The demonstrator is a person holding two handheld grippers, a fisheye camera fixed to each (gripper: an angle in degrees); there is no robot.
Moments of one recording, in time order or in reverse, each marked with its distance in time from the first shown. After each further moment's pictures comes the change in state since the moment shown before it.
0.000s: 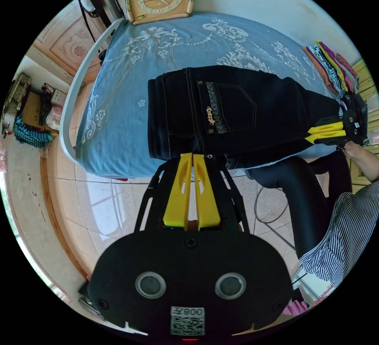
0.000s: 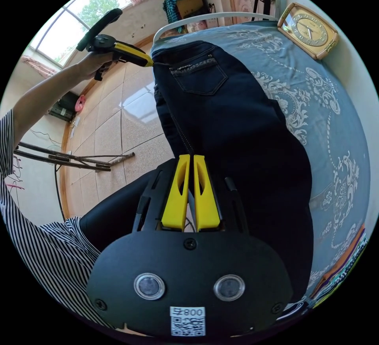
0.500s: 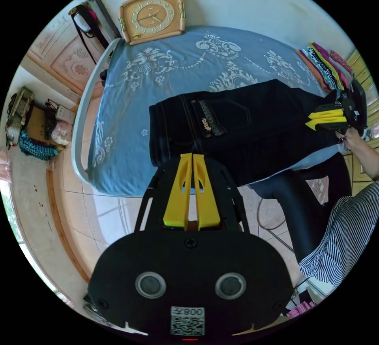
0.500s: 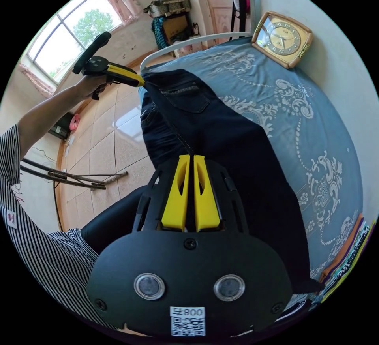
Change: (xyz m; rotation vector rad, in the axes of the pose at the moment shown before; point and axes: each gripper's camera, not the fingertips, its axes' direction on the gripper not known) left arm 0.001 -0.093 -0.087 0.069 -0.043 0.051; right arm 0.108 -0.002 -0.025 0.141 0.049 0.059
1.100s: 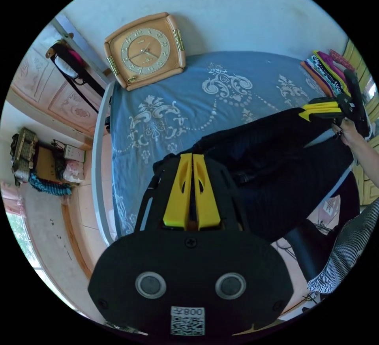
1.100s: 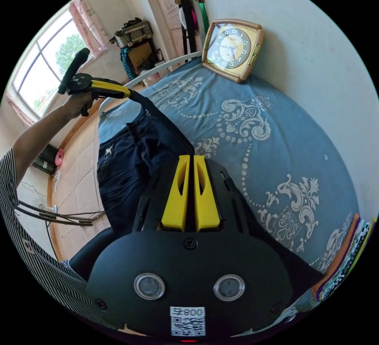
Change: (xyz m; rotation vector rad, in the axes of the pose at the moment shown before) left arm -0.018 -0.259 -0.066 0.120 -0.094 0.109; right arm 0.221 -0.081 0.050 0.168 0.084 0.152
